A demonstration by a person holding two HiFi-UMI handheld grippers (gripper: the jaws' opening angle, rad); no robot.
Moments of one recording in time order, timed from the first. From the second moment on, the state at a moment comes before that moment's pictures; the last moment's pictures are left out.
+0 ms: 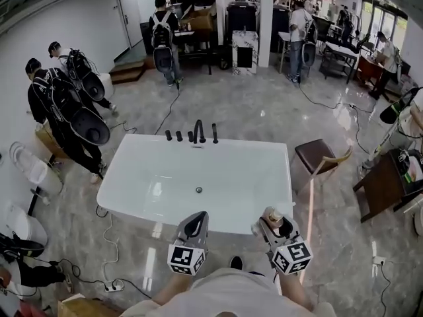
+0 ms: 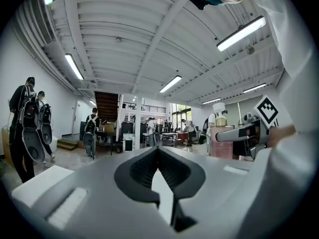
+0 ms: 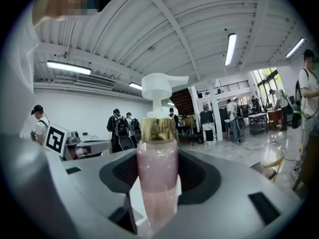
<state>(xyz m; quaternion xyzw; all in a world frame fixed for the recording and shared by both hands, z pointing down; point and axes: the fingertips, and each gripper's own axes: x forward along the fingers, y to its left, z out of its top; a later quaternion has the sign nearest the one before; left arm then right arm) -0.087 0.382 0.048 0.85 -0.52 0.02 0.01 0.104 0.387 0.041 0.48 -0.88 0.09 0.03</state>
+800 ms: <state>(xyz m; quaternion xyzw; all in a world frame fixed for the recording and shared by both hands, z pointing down) -0.038 0.217 0.043 0.86 -0.51 0.03 0.02 0.133 0.222 0.037 0.47 -0.88 0.10 0.02</state>
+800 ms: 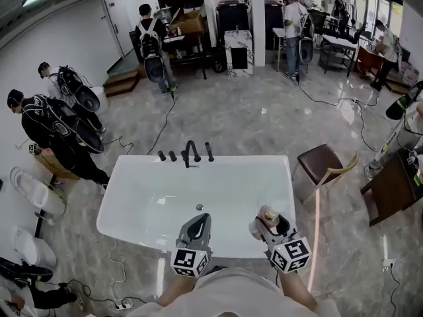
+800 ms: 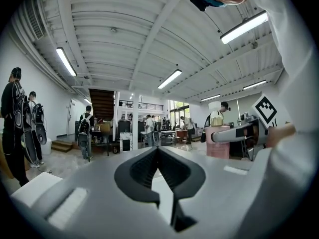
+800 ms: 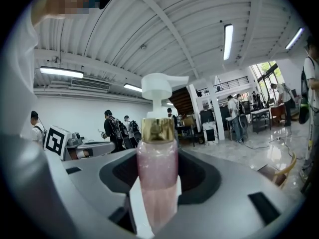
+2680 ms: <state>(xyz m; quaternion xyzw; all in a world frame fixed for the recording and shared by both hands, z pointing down) -0.086 0.175 0.074 0.85 -0.52 0.04 0.04 0.100 0.188 0.064 0.49 -0.86 0.11 0.04</state>
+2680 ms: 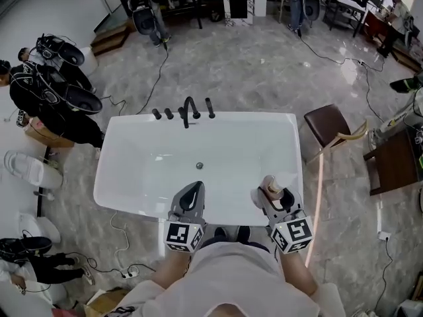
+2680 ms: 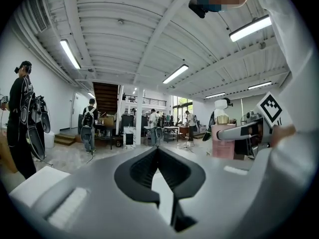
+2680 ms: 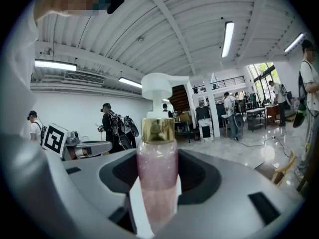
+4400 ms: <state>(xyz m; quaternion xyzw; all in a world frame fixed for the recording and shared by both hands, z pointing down) -0.069 0.067 0.262 0.87 -0.47 0.09 0.09 0.097 0.087 0.275 0.51 -0.83 0.18 0.09</state>
